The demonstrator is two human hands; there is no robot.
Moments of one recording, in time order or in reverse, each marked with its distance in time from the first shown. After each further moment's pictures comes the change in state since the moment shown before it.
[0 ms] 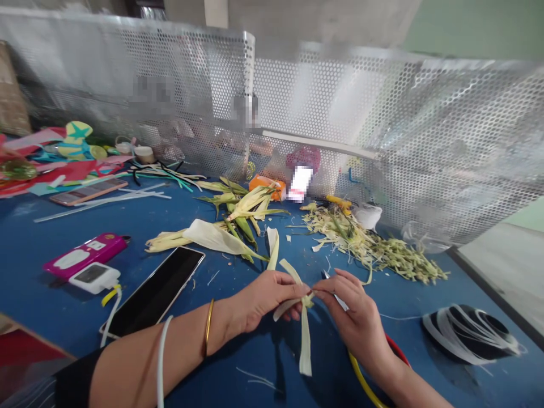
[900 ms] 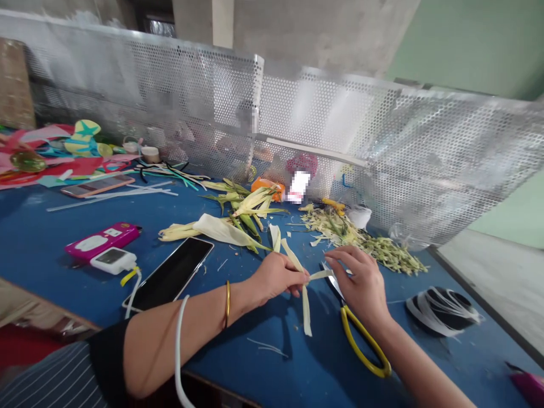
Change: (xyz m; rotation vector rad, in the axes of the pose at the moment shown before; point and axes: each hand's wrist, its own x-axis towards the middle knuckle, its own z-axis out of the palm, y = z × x) left_hand 0.011 -0.014 0.001 0.199 0.118 0.222; right_hand 0.011 0.005 -0.011 -0.190 0.169 0.137
